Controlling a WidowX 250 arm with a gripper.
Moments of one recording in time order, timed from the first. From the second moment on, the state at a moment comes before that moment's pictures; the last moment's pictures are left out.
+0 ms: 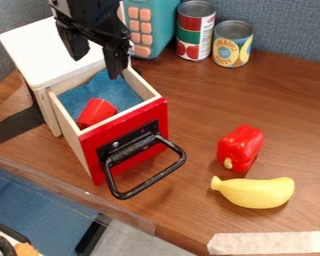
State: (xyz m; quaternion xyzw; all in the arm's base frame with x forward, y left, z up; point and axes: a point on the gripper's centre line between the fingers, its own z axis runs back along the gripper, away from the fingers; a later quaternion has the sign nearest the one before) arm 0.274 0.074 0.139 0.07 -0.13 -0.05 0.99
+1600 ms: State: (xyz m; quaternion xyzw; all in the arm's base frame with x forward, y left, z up) arm 0.256 0.074 0.089 0.09 -0.11 -0.06 0.99
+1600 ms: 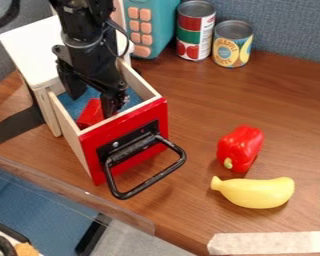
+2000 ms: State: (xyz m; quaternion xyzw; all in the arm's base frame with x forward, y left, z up) arm 0.257 0.079 0.075 0.10 -0.10 -0.05 0.99
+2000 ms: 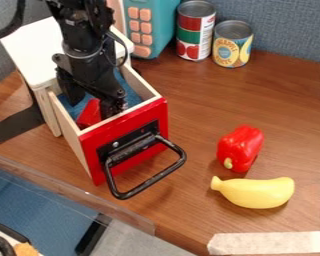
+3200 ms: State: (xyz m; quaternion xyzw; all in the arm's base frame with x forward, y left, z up) arm 0.248 0.071 0.099 0.08 -0.11 -0.04 0.99
